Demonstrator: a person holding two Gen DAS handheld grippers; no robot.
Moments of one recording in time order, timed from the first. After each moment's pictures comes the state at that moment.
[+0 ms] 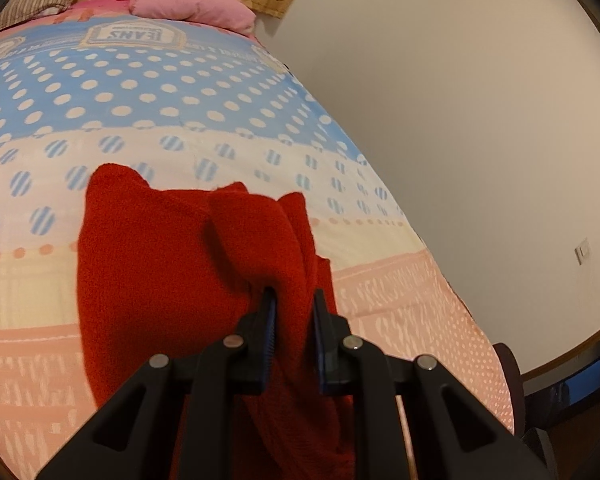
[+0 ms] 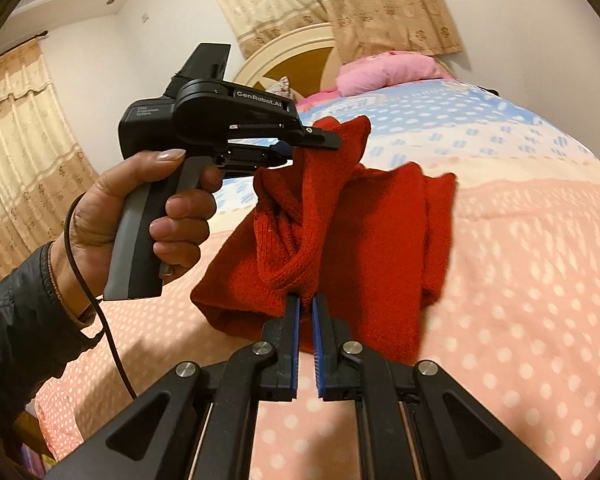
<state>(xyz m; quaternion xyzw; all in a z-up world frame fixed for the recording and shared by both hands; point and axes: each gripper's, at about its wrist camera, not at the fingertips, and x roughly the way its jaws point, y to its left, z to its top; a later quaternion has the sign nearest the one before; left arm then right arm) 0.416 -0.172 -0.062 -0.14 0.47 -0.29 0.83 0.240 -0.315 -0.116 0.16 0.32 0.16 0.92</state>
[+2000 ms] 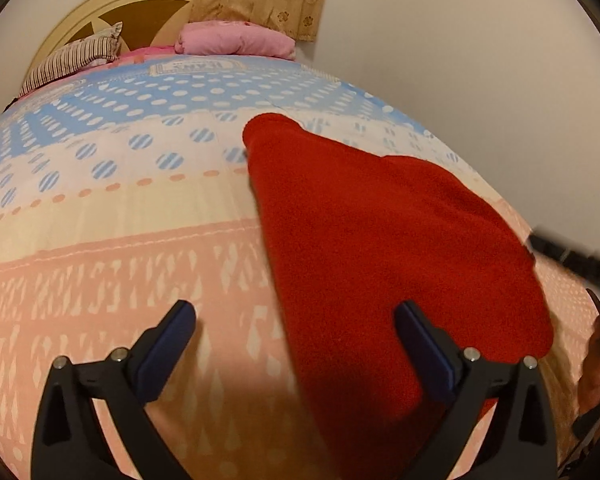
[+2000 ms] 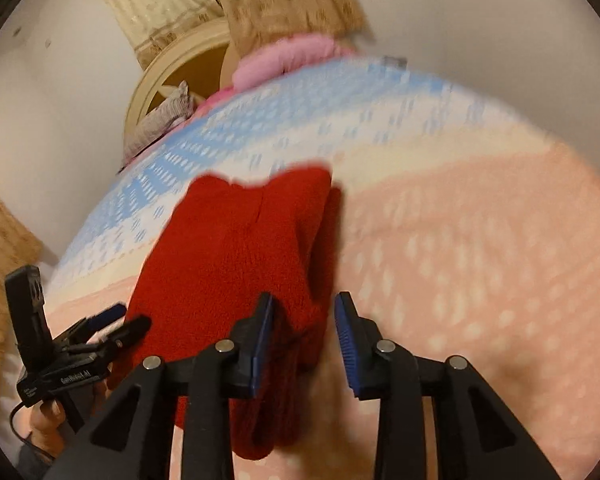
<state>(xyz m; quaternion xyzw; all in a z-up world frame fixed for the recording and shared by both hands) 0.331 -0.105 -0.122 -0.03 0.40 -0.18 0.90 0.297 -0.361 -0.090 0.15 0.33 -0.02 0.93</state>
